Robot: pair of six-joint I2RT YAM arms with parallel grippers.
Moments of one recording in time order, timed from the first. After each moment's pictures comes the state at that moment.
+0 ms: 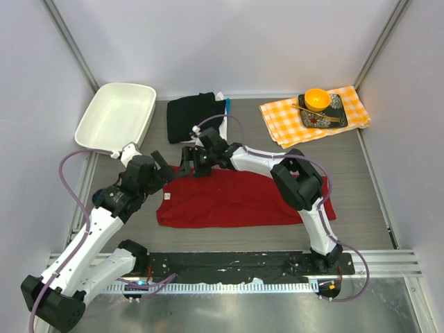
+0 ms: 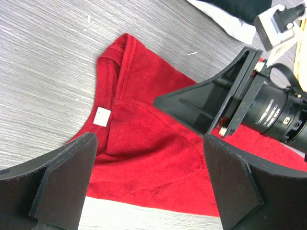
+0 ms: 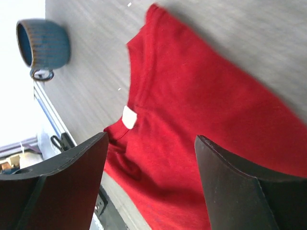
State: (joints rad) left arm -0.45 0.84 0.80 -0.66 -0.35 -0.87; right arm 0.79 2.17 1.58 -0.13 -0.42 0.68
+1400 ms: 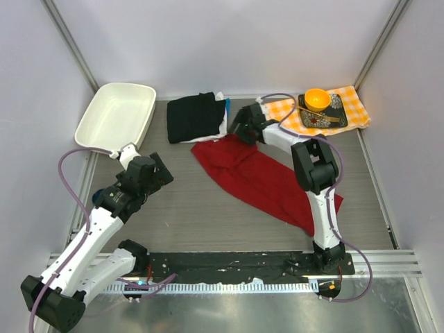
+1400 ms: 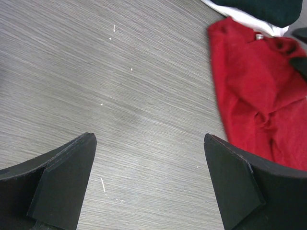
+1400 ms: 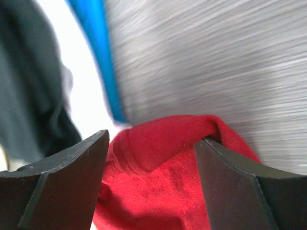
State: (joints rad) left arm -0.45 0.83 0.80 -0.70 -0.43 -0.81; right arm 0.47 2.25 1.68 -0.19 0.02 0.84
